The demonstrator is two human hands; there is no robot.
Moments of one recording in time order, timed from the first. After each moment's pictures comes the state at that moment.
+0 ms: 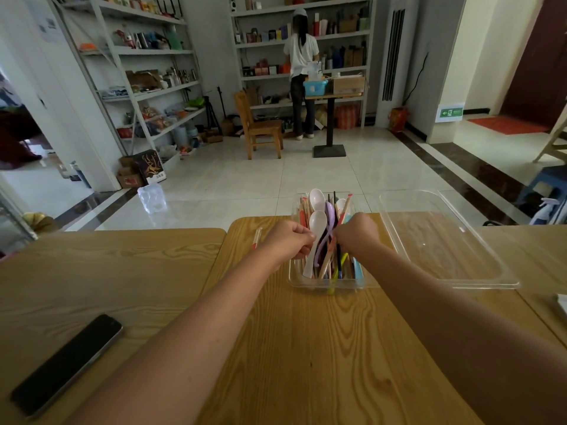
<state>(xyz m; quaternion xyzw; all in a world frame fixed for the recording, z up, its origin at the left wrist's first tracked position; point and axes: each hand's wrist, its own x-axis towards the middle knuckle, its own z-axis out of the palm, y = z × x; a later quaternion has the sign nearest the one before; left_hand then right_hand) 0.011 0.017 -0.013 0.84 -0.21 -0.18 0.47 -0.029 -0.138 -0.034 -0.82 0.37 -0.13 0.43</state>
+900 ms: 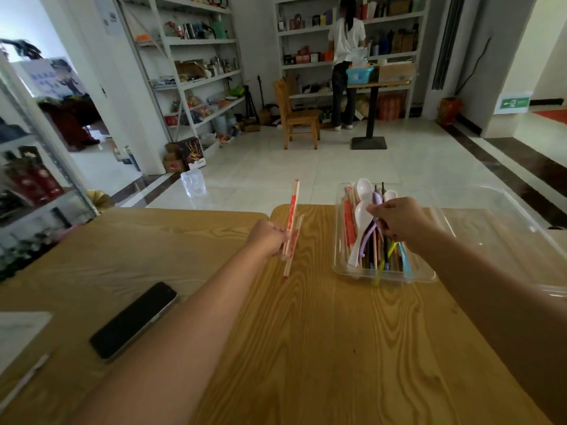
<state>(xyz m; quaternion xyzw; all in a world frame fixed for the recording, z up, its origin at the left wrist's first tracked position) 0.059 0.111 -0.039 0.87 -0.04 -0.12 0.47 -0.032 -0.128 -0.017 -0.78 0.27 -0.12 0.56</state>
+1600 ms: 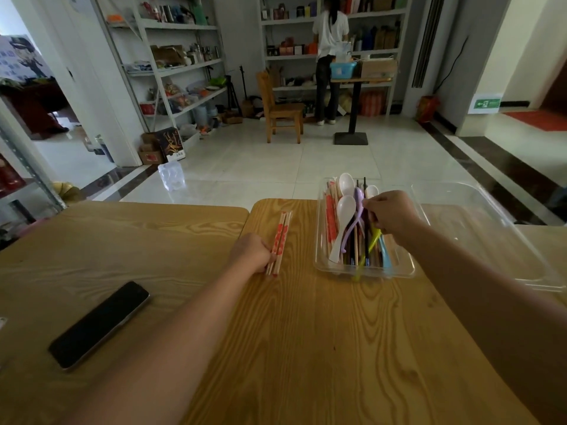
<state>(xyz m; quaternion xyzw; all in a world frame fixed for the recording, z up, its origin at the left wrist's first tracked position) 0.061 0.103 -0.079 0.94 -0.05 -0.13 0.30 -0.034 -0.141 -0.018 -0.80 0.31 -0.16 0.50</state>
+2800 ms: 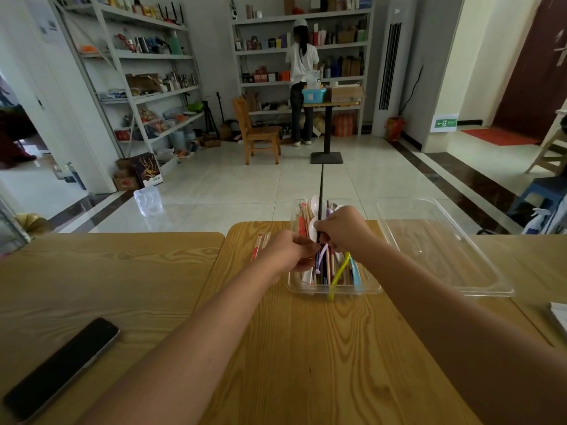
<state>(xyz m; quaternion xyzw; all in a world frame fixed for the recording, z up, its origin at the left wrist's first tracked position) 0.001 0.026 -0.011 0.79 -0.20 -0.25 0.53 -0.033 -0.115 0.003 -0.84 0.27 -0.11 0.46</state>
